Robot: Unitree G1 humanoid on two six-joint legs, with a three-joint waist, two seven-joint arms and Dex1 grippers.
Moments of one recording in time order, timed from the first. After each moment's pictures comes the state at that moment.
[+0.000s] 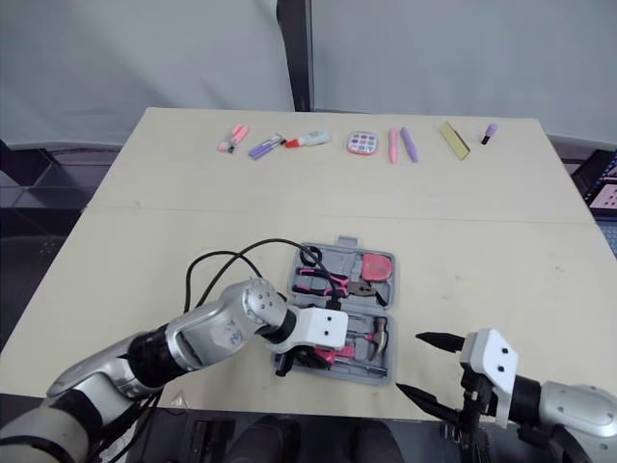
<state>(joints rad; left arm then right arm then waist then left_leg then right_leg) -0.76 0.50 -0.89 -0.32 0.02 0.97 -0.98 0.52 -0.77 -0.34 -0.59 0.50 0.26 1.02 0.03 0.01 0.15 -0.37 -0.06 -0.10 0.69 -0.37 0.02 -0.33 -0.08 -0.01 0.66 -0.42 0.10</state>
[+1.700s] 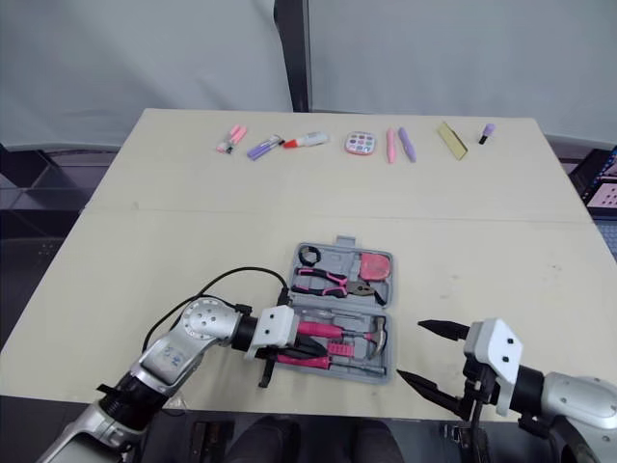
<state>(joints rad) -0.32 0.48 -0.46 -0.07 -0.10 0.12 -1.07 0.48 -0.77 -0.36 -0.59 0.52 0.26 1.00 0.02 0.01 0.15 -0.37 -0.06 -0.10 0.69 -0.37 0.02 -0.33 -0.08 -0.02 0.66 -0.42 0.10</state>
